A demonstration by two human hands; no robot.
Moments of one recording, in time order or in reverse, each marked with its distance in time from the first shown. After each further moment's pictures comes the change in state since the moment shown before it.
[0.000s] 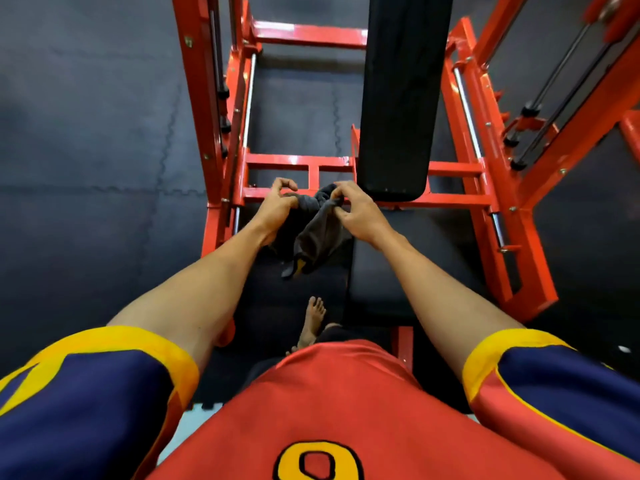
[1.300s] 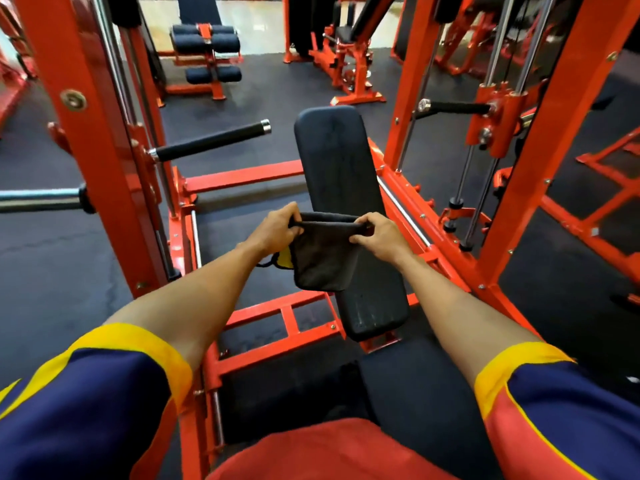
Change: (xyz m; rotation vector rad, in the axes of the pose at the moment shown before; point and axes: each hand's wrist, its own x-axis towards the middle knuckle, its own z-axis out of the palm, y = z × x) left_hand 0.315 0.254 0.019 0.899 -0.297 0.658; right_hand 0.258 0.037 -0.190 -0.098 0.453 0.237
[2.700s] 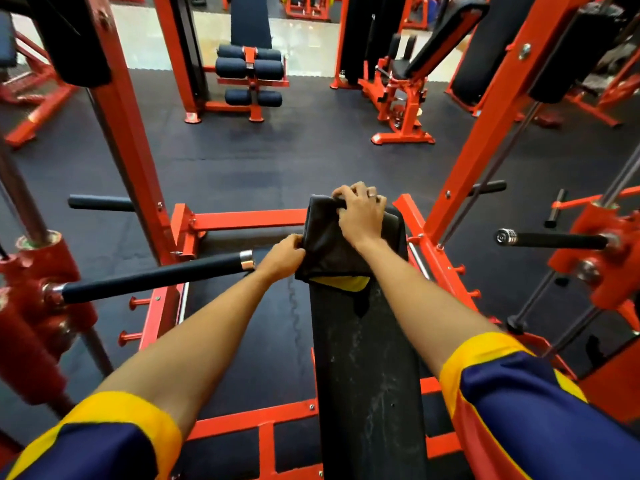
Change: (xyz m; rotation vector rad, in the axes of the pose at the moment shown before) left_hand 0.361 -0.076 -0.031 -0.244 -0.005 -0.433; right_hand 0.476 -0.038 0.028 -0.407 0.243 -0.217
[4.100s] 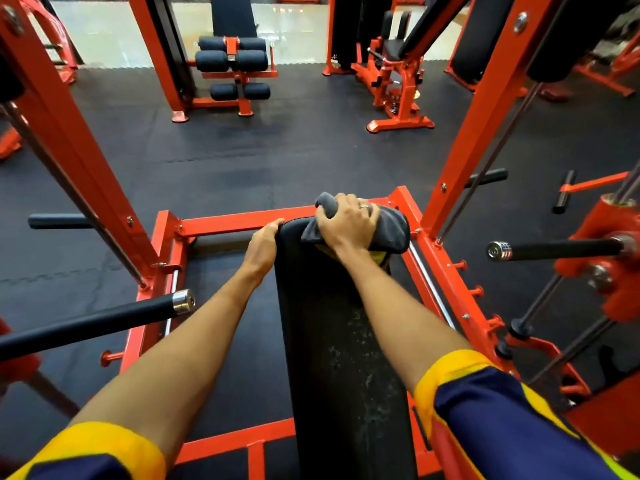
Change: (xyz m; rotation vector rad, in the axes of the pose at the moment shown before) left_hand 0.085 0.026 0.027 -0.522 0.212 0.036; right_hand 0.034 0.058 0.047 -0.028 0.200 0.174
